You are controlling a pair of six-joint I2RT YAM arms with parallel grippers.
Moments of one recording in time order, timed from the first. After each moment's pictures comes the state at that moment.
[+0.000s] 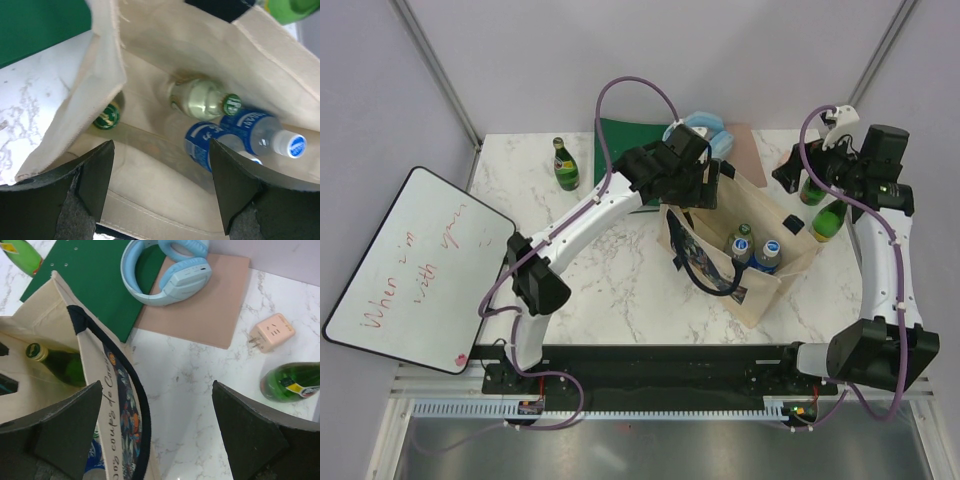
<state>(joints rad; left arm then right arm) -0.86 2.04 2.23 -0.99 -0.06 -0.56 -0.24 1.32 1.38 -0.55 -0.66 -0.20</state>
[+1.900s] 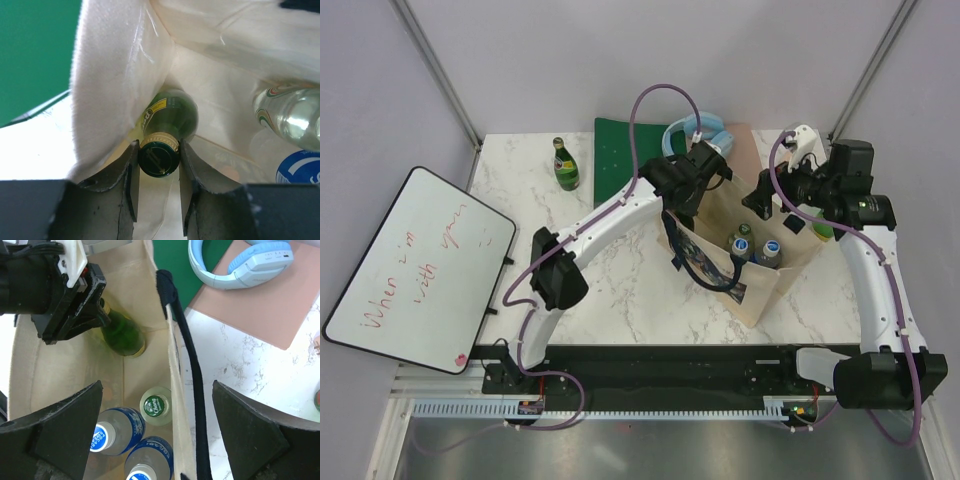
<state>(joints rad) -0.89 2.17 2.26 -1.04 -0.36 -0.31 -0.04 1.21 1.30 -0.68 -0.66 -0.26</state>
